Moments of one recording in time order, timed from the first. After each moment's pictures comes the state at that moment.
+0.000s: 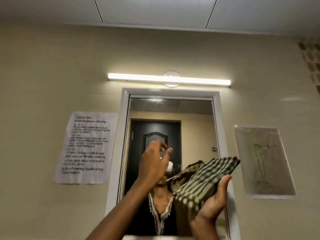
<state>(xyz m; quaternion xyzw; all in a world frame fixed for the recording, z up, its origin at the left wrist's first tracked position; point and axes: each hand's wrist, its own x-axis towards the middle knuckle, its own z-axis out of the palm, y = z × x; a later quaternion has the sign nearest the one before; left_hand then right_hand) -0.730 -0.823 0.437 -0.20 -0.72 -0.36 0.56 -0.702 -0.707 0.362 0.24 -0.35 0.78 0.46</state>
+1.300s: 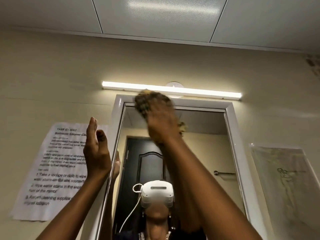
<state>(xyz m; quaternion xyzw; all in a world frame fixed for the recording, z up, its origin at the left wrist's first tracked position) -0.814 -0.938 0.507 -0.22 -0.44 -0.47 0.73 -0.818 -0.785 0.611 0.23 -0.67 0.04 0.71</state>
